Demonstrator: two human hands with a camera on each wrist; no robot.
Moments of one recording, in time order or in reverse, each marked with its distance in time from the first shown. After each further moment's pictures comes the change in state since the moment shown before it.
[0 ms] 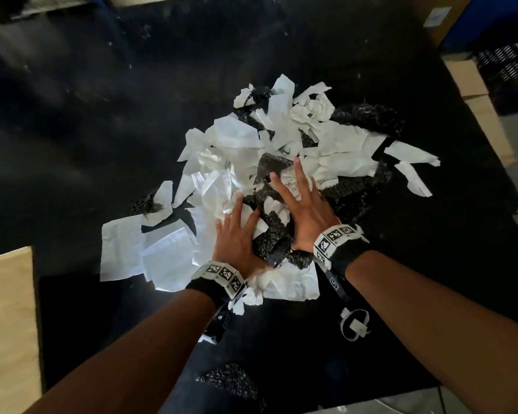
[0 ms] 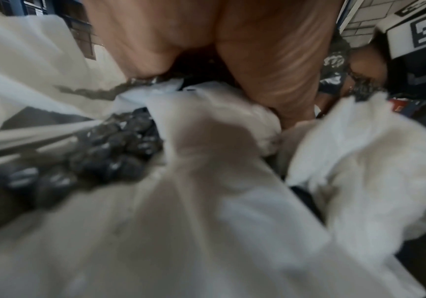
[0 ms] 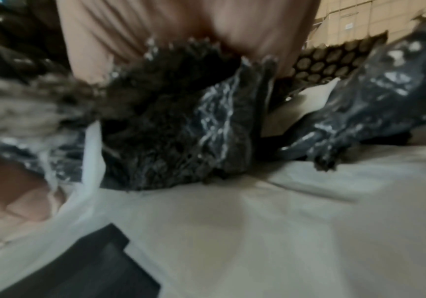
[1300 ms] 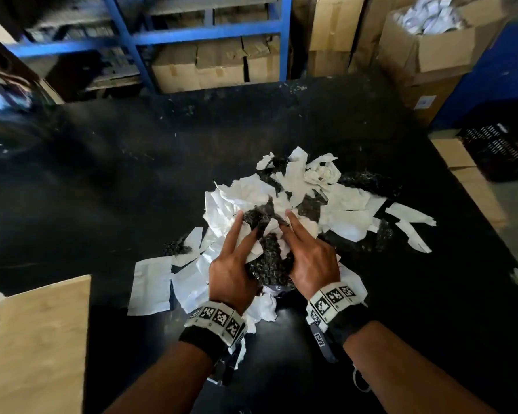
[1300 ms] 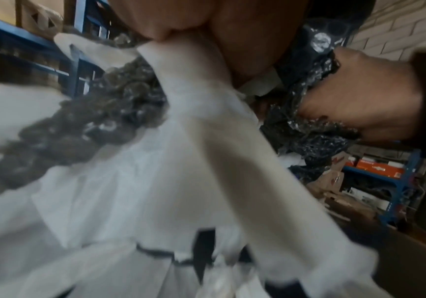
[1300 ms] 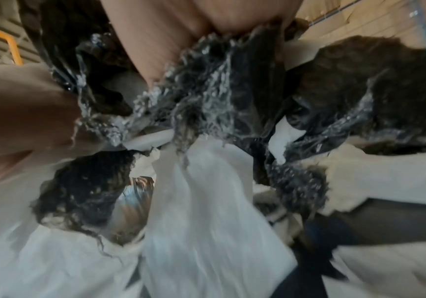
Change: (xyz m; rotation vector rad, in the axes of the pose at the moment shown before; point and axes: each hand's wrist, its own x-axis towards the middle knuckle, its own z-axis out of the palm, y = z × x) left_hand -0.046 0.014 -0.093 -0.333 0.642 0.203; right_hand -0.026 -0.077 -0.048 0.103 0.452 -0.106
